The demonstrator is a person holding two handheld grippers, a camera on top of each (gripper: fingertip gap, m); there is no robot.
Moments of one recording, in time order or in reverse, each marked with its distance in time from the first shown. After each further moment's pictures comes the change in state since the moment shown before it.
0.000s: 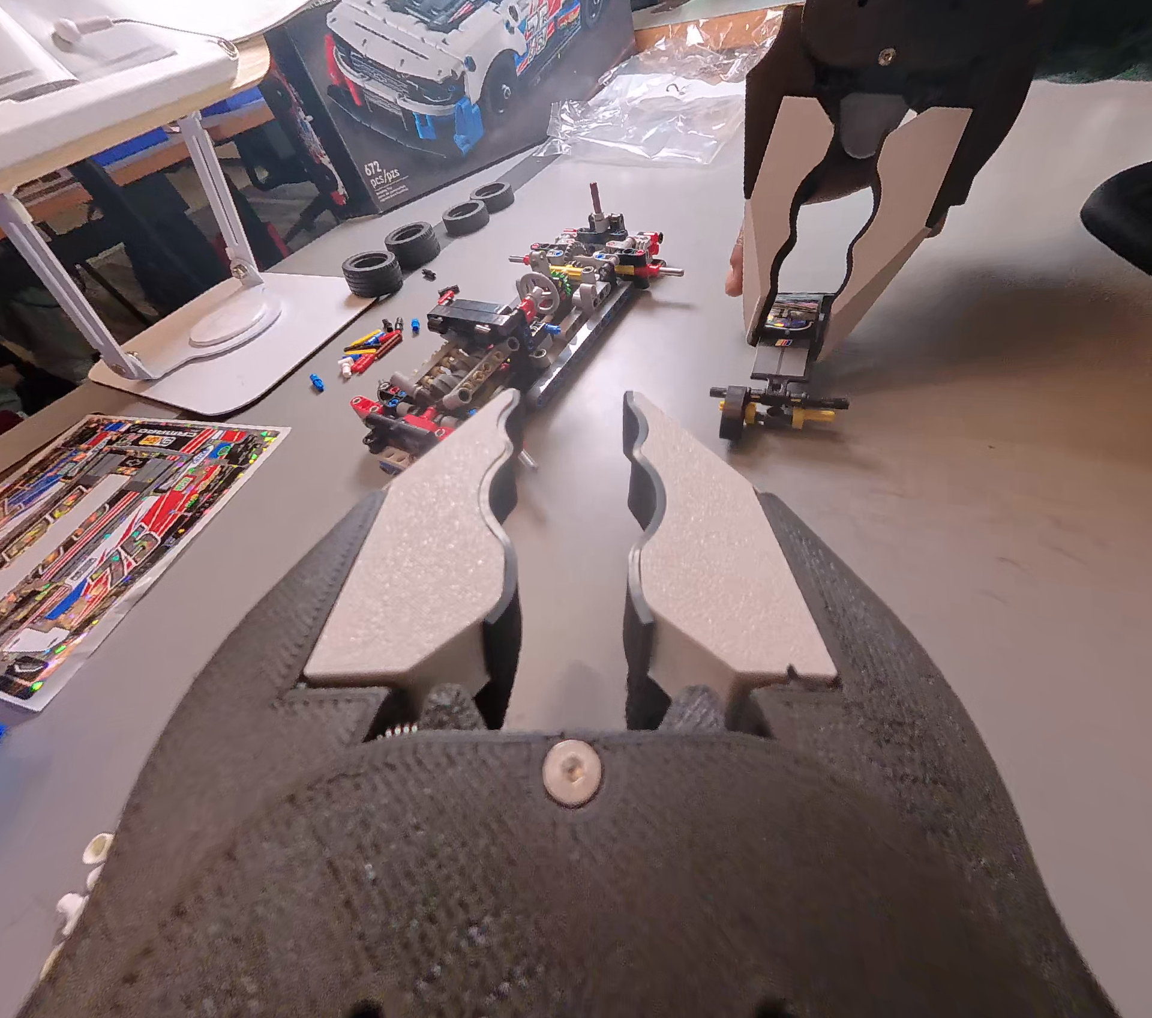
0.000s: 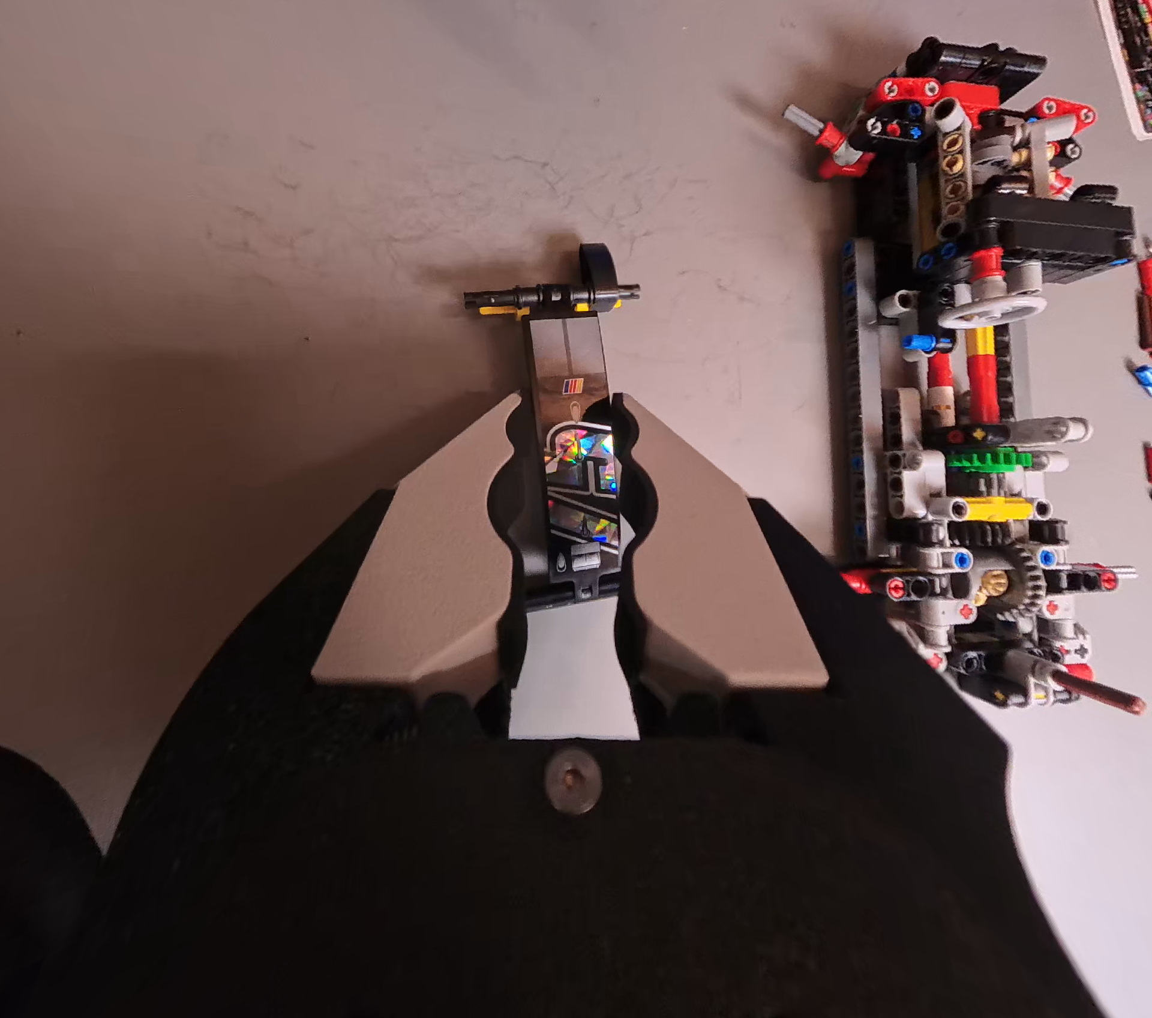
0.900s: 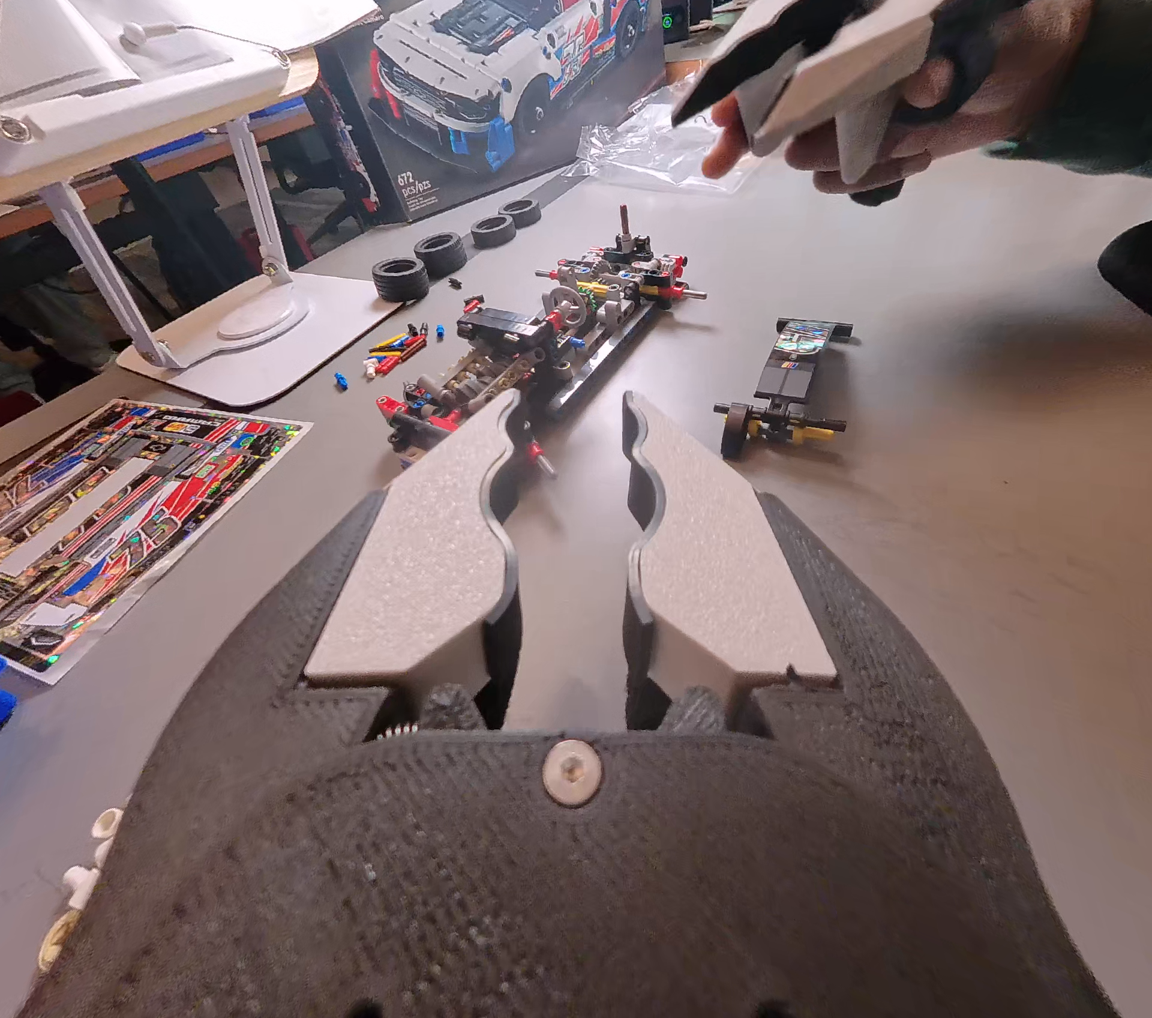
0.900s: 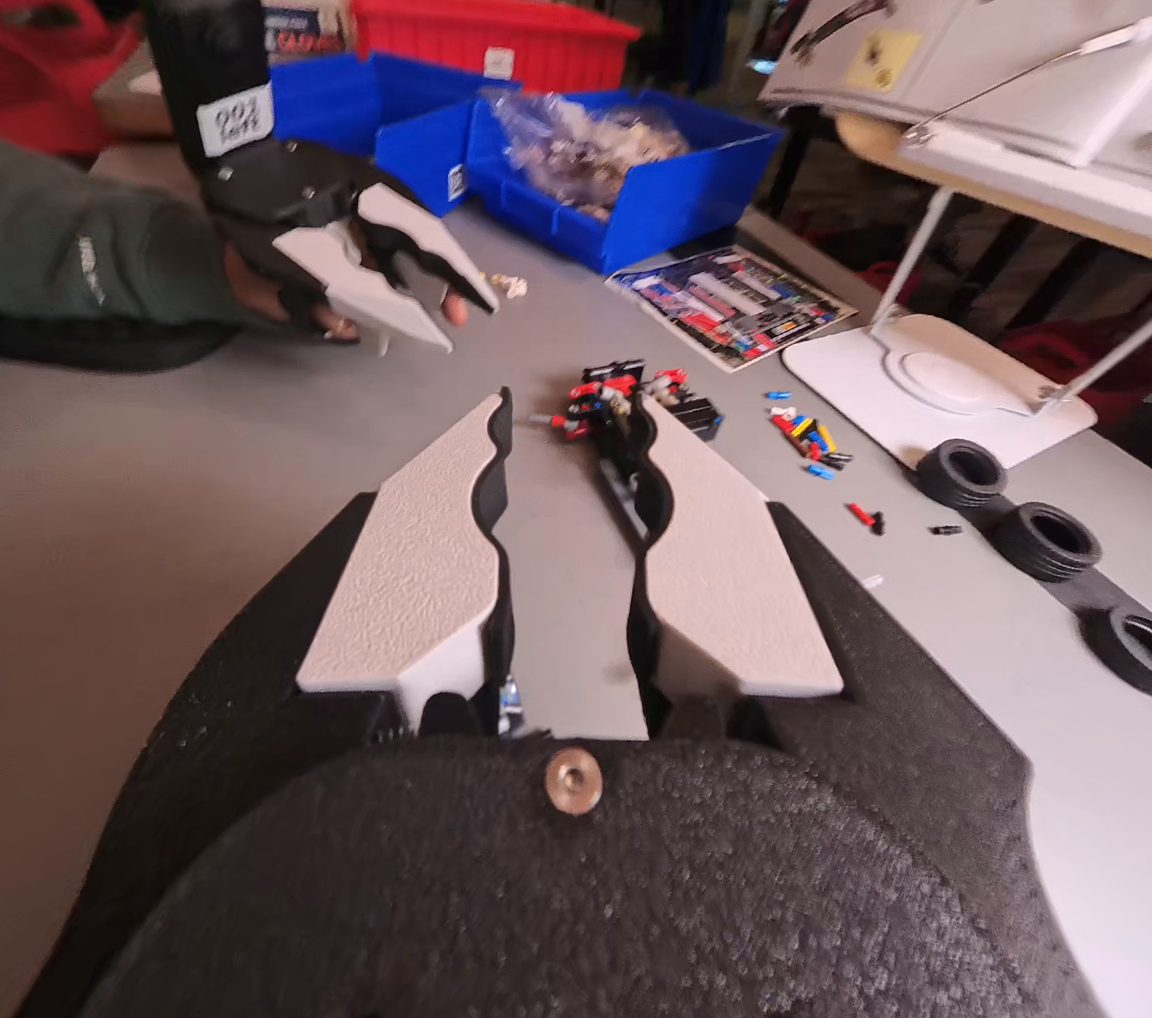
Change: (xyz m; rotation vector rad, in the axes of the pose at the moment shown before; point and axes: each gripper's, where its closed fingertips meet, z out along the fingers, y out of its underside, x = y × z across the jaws) left arm -0.011 -0.005 -0.003 0.036 -0.040 -0.050; right arm 0.067 -0.064 -0.082 0.645 0.329 0.252
